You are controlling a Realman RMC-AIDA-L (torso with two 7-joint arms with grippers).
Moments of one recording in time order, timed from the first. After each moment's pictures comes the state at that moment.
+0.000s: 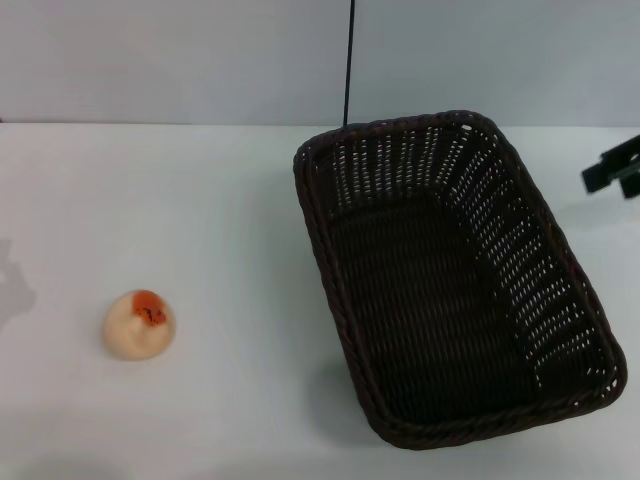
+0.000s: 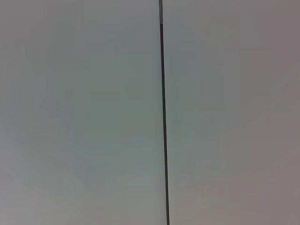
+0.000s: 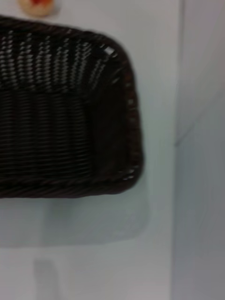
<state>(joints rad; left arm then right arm) -0.10 -2.07 -0.71 -0.13 2.18 1.60 -0.13 0.81 1.85 -0.84 -0.96 -2.50 -1.81 2.70</state>
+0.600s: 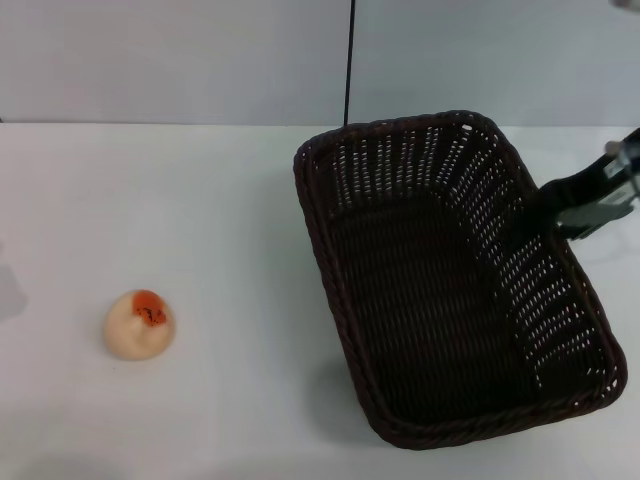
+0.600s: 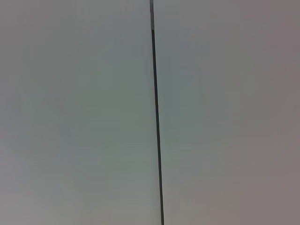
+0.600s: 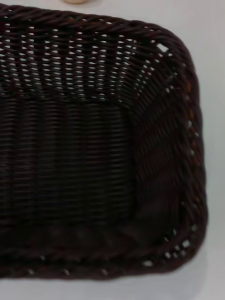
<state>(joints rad) -0.09 -2.07 -0.72 -0.12 2.18 1.60 -0.13 0.91 1.97 -0.93 -0.85 -2.63 -1.72 2.74</state>
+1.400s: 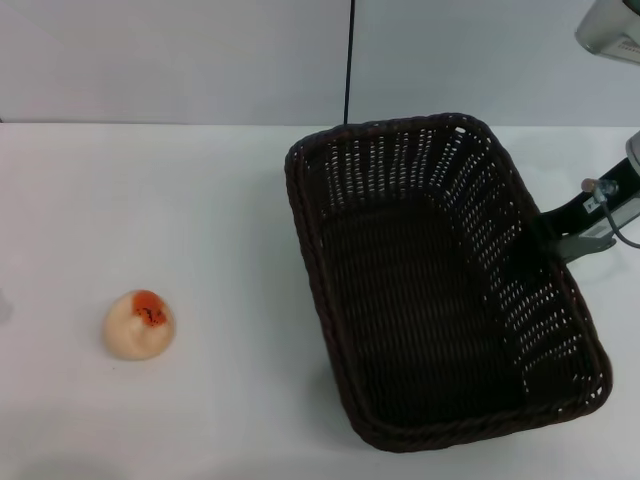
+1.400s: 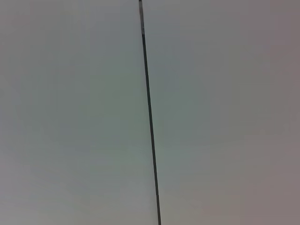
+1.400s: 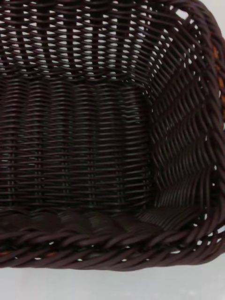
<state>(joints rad) -0.08 -2.06 -0.72 -0.08 2.19 1.61 -0.13 0.89 2.01 -0.93 -0.78 -2.65 -1.65 2.74</state>
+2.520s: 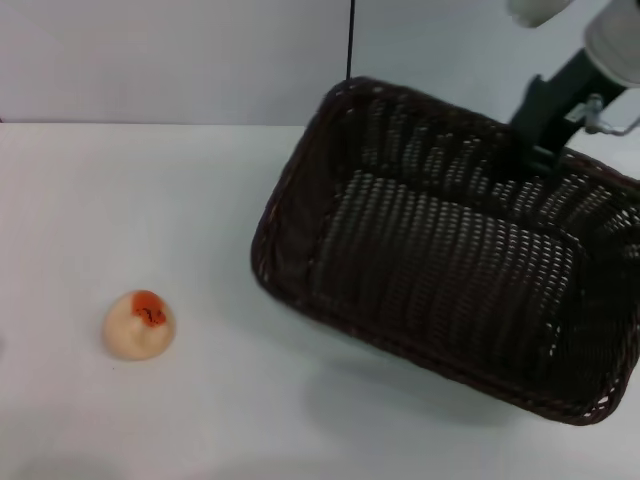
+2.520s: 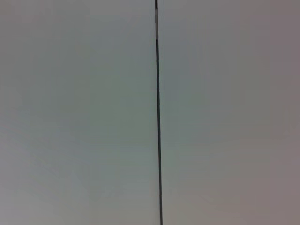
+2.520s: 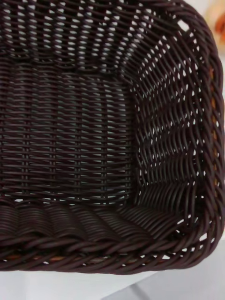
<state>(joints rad) -0.02 -2.07 -0.66 0.00 2.20 1.72 -0.26 1.04 2.03 -1.06 -0.94 -2.73 -1.63 1.92</state>
